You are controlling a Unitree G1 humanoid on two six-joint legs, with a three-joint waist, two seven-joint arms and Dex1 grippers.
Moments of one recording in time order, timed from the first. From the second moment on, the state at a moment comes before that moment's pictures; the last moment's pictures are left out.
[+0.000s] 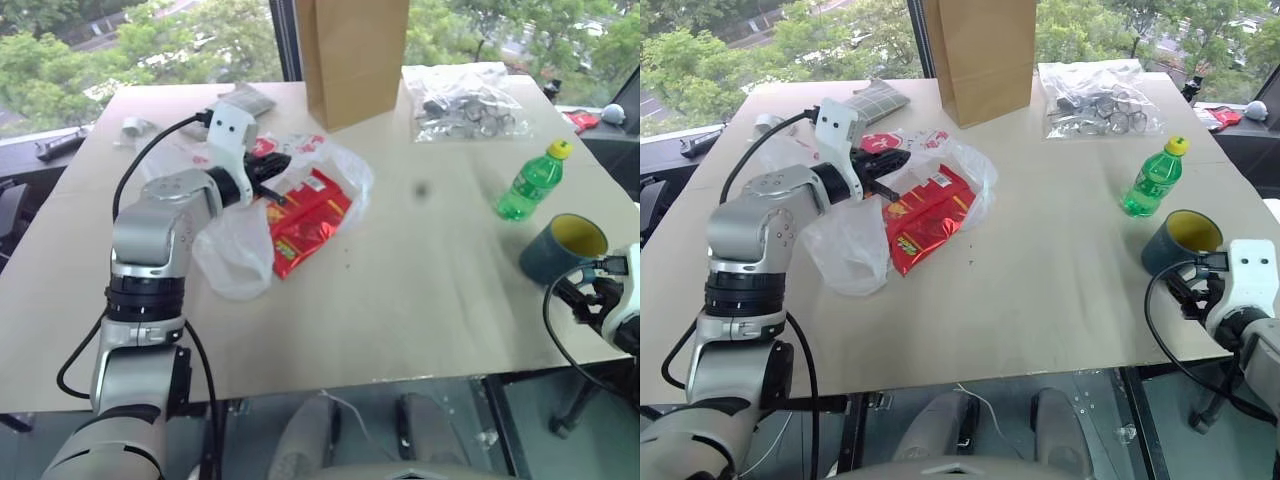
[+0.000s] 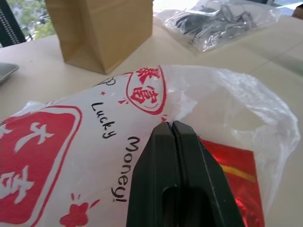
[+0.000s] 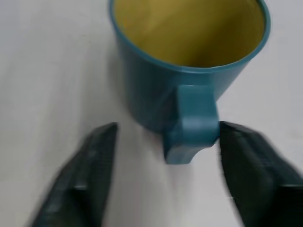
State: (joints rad) left arm -0.75 0.59 0.07 0.03 -0.37 0.78 -0.57; right arm 0.08 -0.58 -0.62 -0.71 0.66 1.23 0.11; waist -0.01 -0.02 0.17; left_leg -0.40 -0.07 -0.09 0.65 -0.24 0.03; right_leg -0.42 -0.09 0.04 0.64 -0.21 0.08
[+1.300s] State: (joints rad) left arm -0.73 0.63 0.28 -0.18 -0.57 0.93 -0.53; right arm -1.01 0.02 0.32 0.45 0.26 0.57 0.39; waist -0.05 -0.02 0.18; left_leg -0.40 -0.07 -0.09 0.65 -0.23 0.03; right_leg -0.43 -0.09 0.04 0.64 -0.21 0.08
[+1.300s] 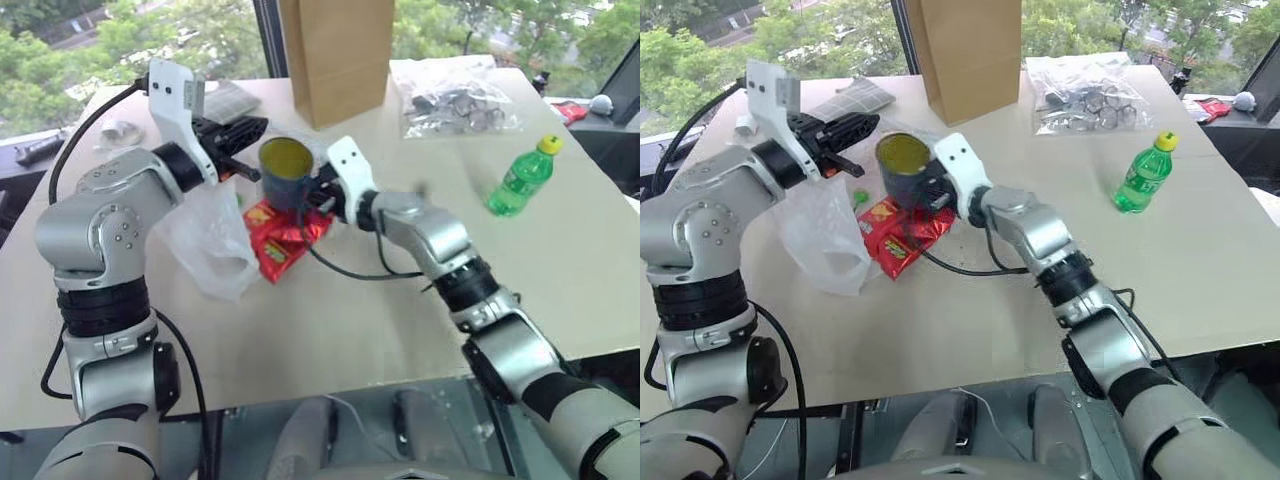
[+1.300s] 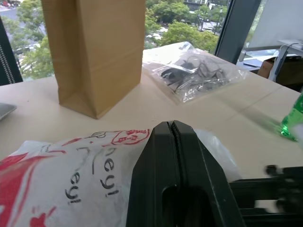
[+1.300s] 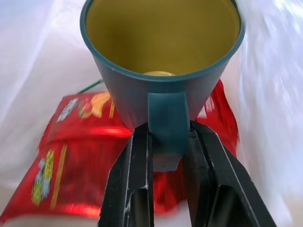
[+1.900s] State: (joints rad) left arm -0.66 0.61 0.26 -0.25 -0.56 0.92 -0.47; right arm -1.06 0.01 0.24 0.39 0.20 0.41 0.60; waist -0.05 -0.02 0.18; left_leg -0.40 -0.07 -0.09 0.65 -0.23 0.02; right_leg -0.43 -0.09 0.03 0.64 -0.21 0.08
